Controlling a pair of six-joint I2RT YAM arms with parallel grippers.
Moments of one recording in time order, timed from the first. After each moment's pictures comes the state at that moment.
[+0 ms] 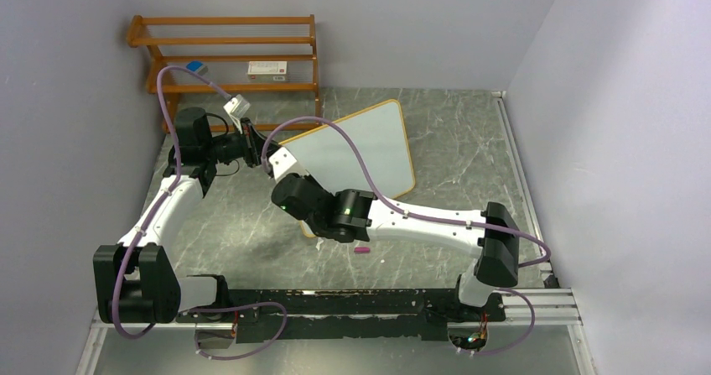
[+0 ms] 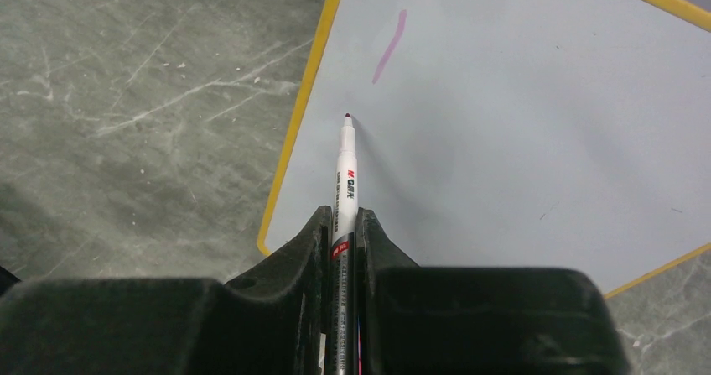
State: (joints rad) left arm -0.02 1.26 0.86 0.07 1.07 -0.19; right arm 1.30 1.68 1.50 -0.51 0.66 0.13
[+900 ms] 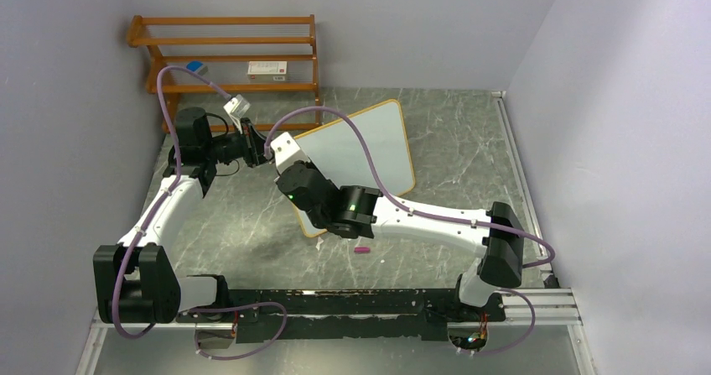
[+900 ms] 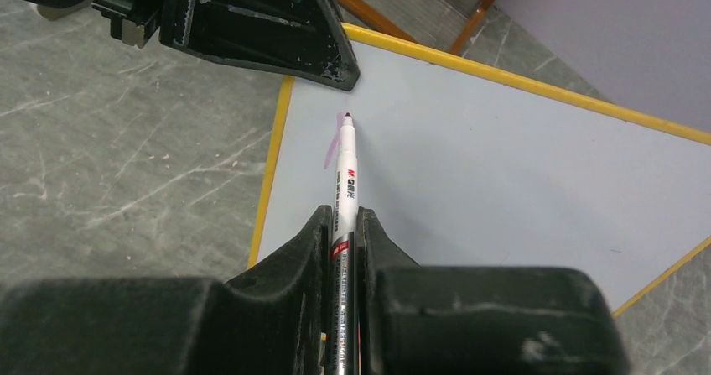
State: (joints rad) left arm -0.02 1.26 0.86 0.07 1.07 -0.19; right arm 1.28 1.65 1.47 -0.28 0.73 0.02
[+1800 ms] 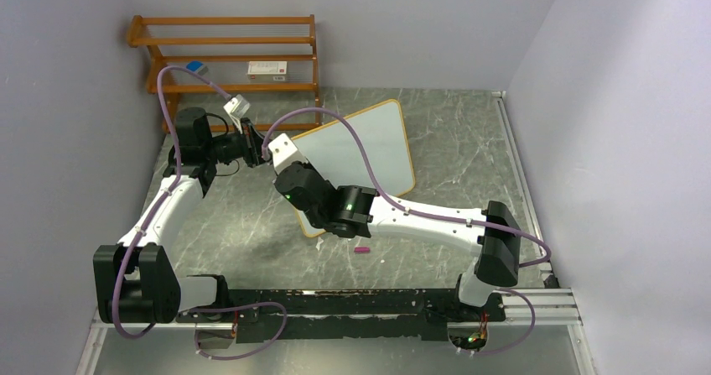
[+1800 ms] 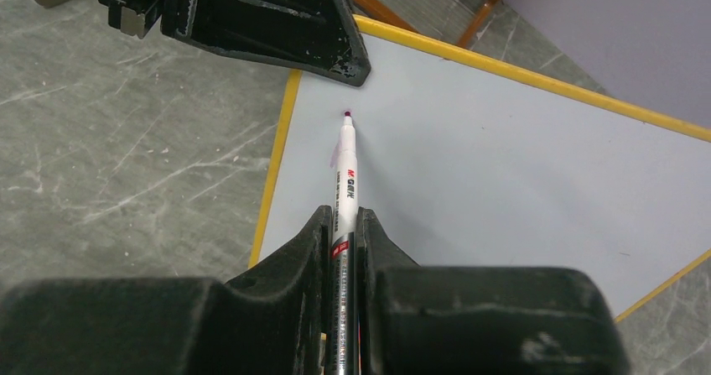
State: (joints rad) left arm -0.02 1.26 0.86 0.07 1.07 -0.19; right arm 1.27 1.67 1.47 -0.29 0.72 0.01
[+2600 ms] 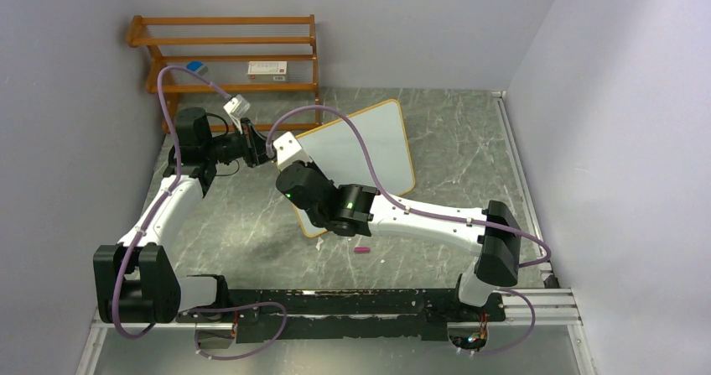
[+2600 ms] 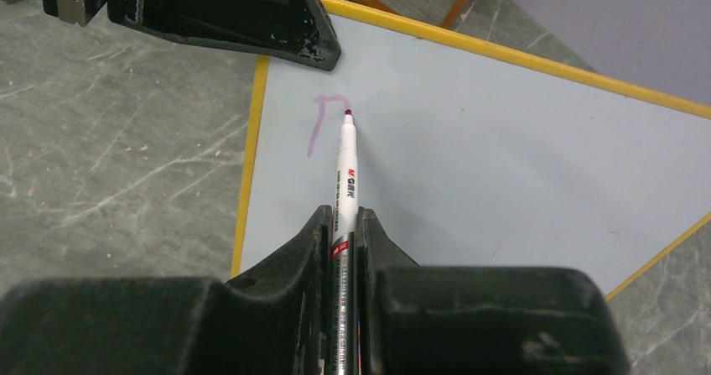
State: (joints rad) left arm -0.02 1.26 0.86 0.06 1.07 -0.19; right arm 1.26 1.67 1.47 -0.32 0.75 0.05
